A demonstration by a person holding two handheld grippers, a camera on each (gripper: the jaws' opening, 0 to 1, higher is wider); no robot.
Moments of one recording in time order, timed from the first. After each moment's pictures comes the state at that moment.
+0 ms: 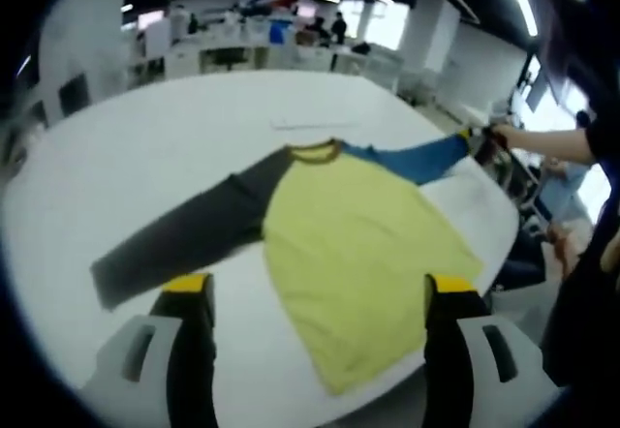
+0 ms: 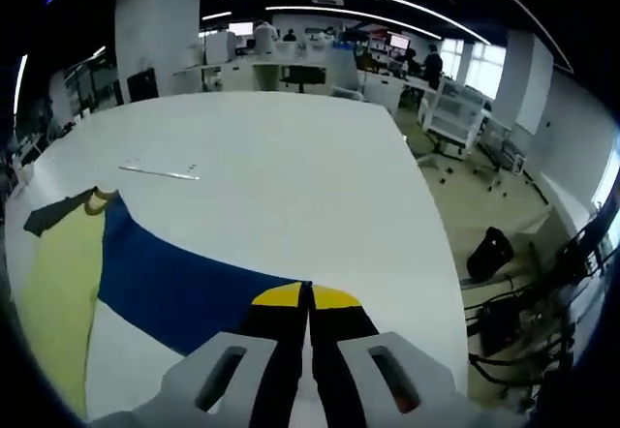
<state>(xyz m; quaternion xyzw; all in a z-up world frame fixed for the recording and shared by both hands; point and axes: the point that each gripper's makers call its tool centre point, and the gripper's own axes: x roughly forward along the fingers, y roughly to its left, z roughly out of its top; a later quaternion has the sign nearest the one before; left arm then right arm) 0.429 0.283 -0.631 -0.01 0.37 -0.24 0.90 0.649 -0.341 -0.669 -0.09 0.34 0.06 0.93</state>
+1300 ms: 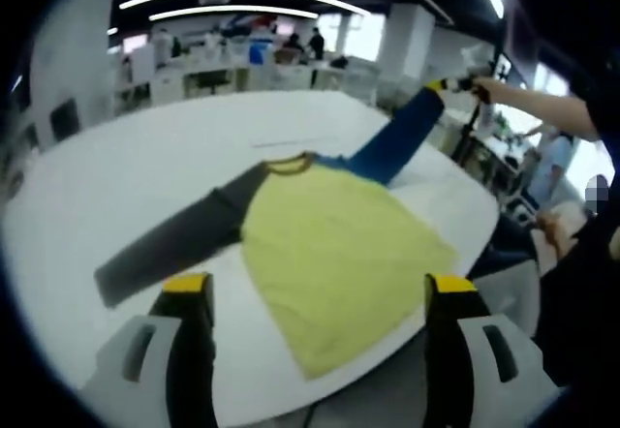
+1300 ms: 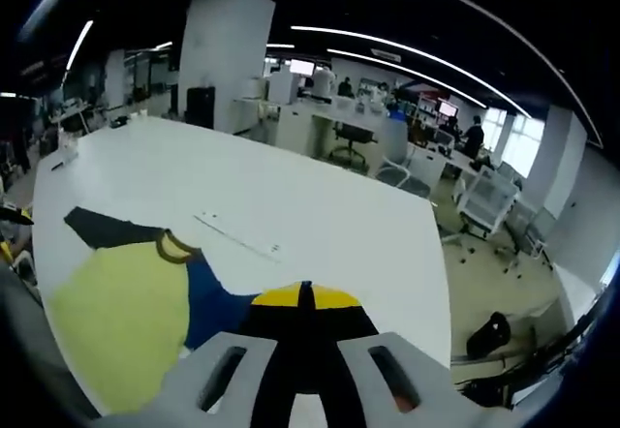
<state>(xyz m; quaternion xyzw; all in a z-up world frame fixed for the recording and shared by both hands) 0.378 0.267 -0.603 0.00 0.32 -0.27 0.91 0.632 -0.197 -0.500 -0.15 0.24 0.17 0.94</state>
